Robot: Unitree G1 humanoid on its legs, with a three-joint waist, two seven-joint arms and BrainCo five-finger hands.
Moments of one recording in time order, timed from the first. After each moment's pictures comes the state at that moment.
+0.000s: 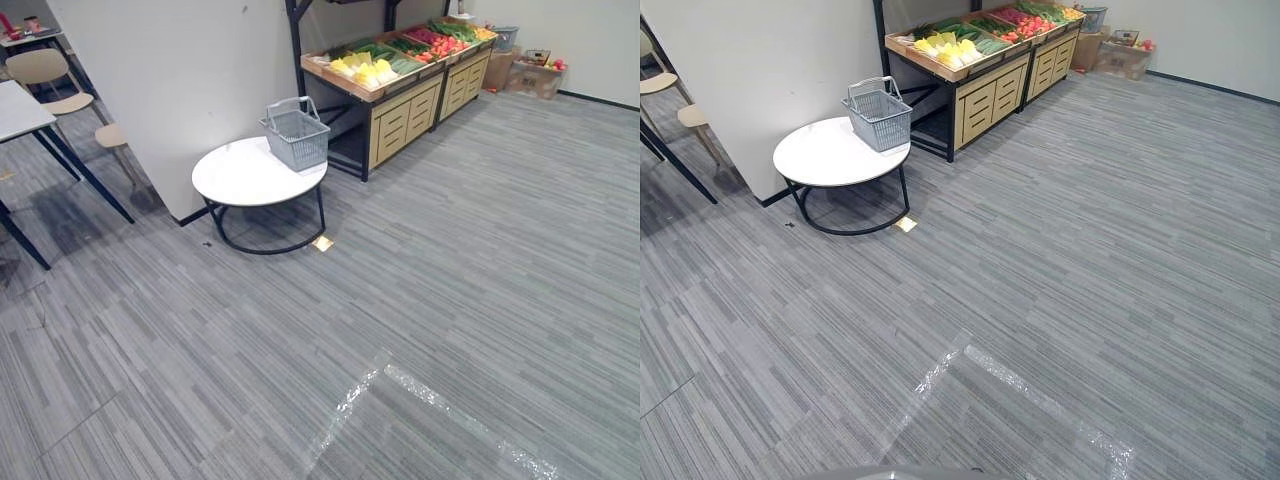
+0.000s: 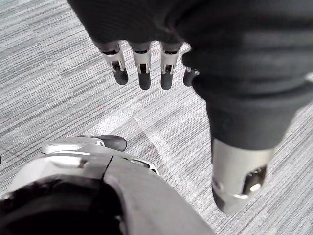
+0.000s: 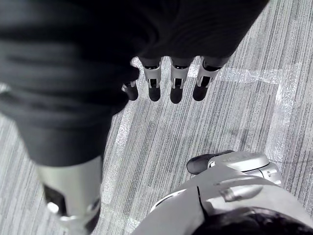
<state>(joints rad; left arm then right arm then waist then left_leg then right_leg) 0.18 0.11 0.16 1.23 -0.18 -0.11 0.01 0.15 -0.08 -0.39 1.23 0.01 -0.08 0.01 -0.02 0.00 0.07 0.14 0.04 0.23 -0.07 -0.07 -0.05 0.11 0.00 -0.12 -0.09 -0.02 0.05</state>
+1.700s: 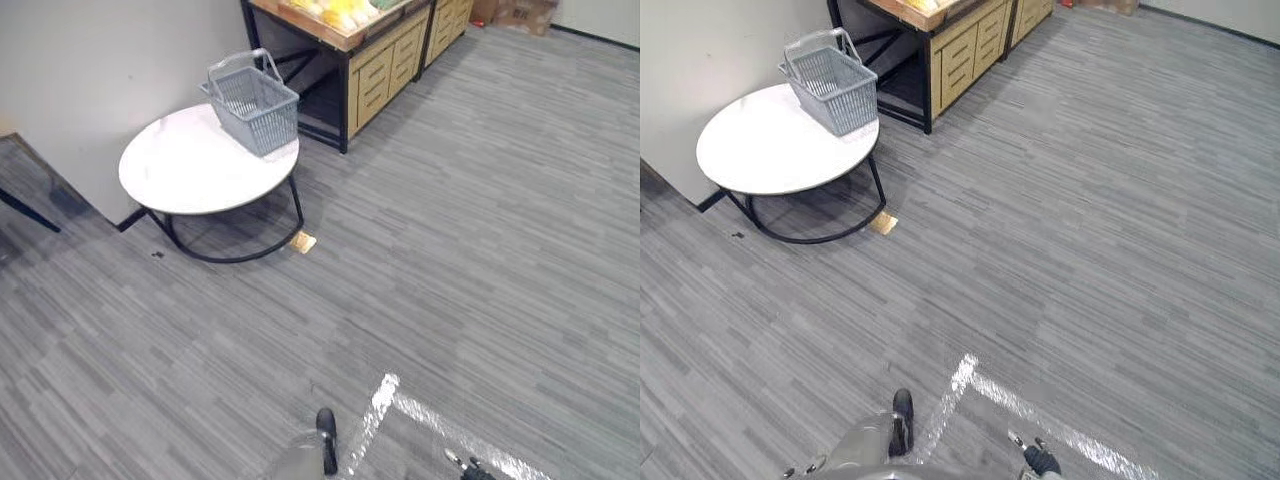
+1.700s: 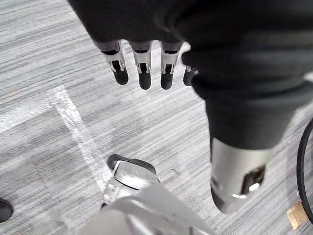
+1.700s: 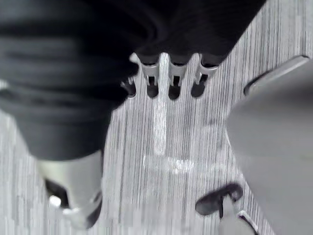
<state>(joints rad) 0.19 0.10 0.29 1.14 -0.26 -0.12 0.02 0.08 -0.01 -0.39 1.16 0.15 -0.11 0.05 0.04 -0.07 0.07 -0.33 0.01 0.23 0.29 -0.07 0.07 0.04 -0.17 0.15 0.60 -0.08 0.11</state>
